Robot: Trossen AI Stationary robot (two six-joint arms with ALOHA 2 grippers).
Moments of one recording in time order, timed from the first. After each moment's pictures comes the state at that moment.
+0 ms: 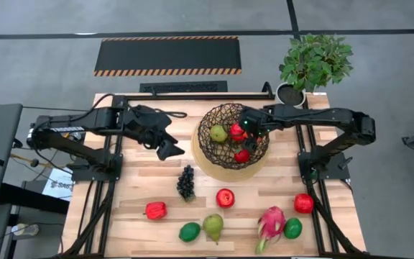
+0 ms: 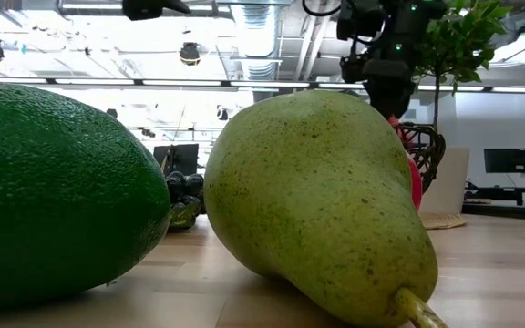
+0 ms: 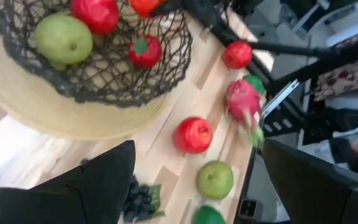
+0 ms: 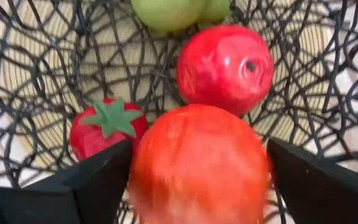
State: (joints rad) left arm 0.01 1.18 1.31 -0.80 0.10 -0.74; right arm -0.26 1.45 1.13 -0.91 0.12 0.19
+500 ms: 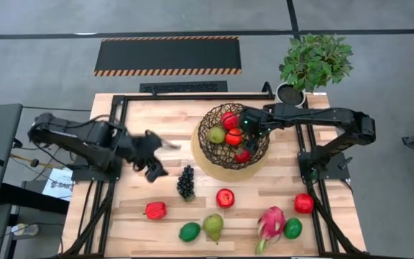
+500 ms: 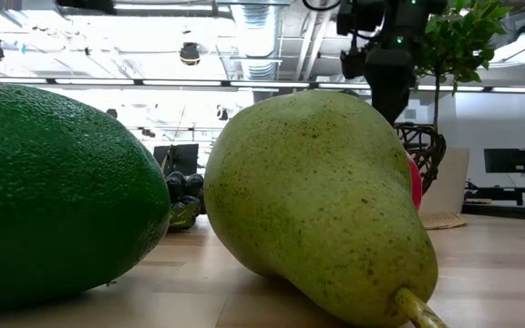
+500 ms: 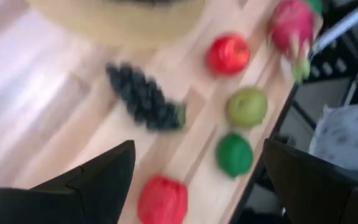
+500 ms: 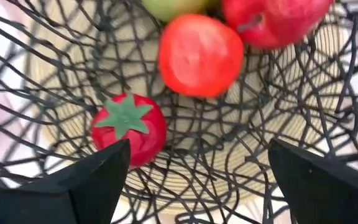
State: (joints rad) left arm -0.27 1.18 1.31 -1.08 -0.03 -0.98; right arm -0.25 1.45 1.17 -0.95 0.07 0.18
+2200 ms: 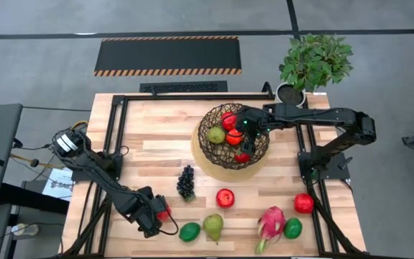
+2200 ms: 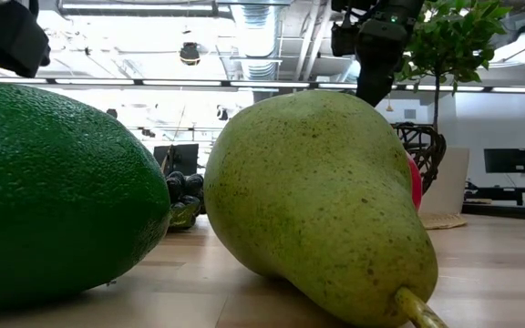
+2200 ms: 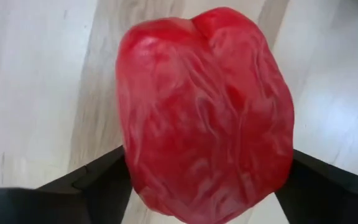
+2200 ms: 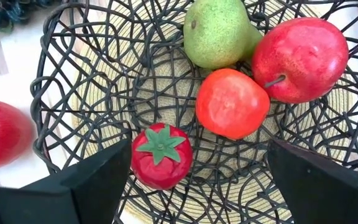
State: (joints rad) left arm -0.75 1.66 0.96 -0.69 -0.09 -1.08; right arm -0.20 1.45 1.24 -0.91 0.04 0.10
